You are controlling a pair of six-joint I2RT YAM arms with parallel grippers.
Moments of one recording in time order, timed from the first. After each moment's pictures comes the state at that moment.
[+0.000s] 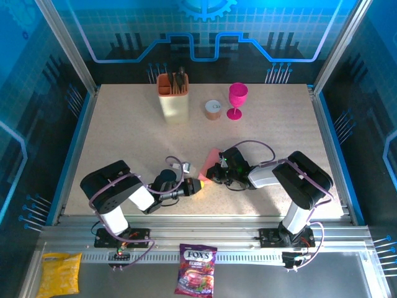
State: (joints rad) left arm -0.75 1.71 0.25 1.06 0.28 -0.97; right arm 0.66 1.73 0.59 0.35 -0.38 1.02
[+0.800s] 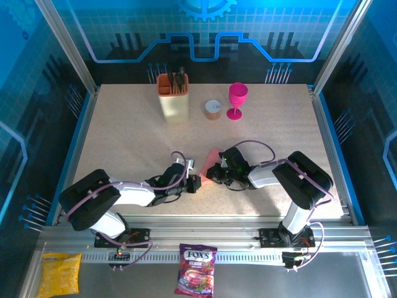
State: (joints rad) left arm -0.81 1.52 0.42 0.43 0.07 -0.79; right arm 0.66 1.73 0.60 0.35 -0.38 1.02
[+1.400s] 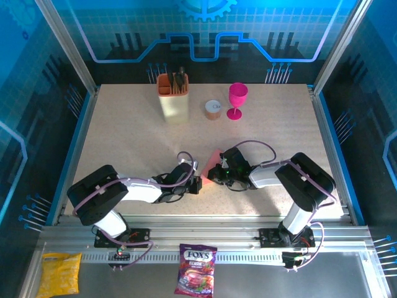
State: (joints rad) left arm -0.84 1.59 0.51 0.29 0.00 -0.76; right arm 0.65 1.69 0.60 0.27 -0.38 1.00
